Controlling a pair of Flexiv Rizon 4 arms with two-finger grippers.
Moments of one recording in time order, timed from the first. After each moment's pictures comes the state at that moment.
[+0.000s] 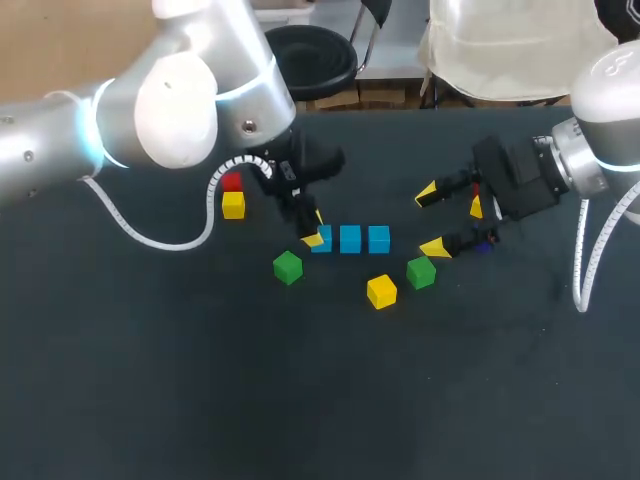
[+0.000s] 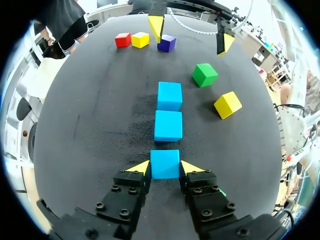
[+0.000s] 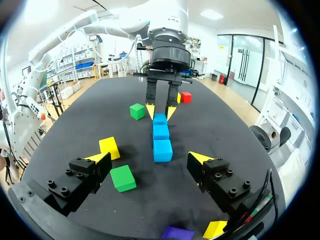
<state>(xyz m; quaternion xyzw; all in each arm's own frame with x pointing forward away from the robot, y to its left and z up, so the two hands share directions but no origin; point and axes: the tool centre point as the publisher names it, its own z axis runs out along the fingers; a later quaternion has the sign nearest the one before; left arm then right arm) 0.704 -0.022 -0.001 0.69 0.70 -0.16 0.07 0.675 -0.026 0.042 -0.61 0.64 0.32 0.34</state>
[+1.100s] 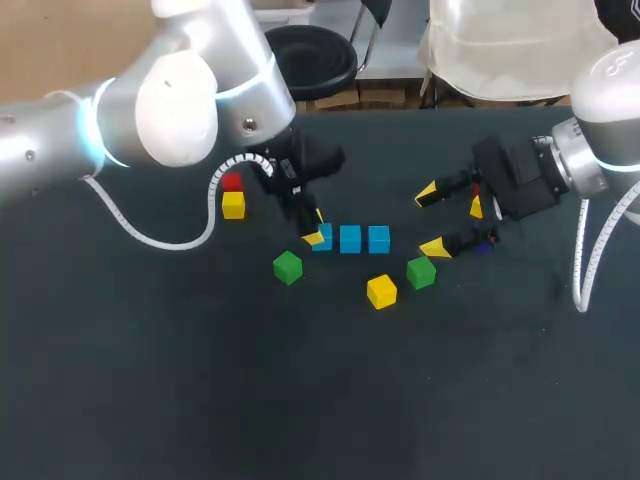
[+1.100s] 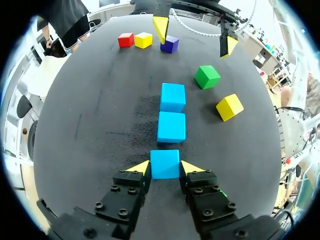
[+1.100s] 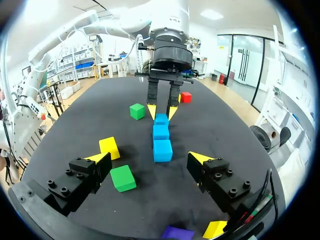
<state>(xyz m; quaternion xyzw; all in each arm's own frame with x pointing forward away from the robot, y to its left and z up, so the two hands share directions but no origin) 0.707 -0.025 0.000 0.68 0.71 -0.16 0.08 0.675 -0.026 0.042 -0.61 0.64 0.32 0.34</state>
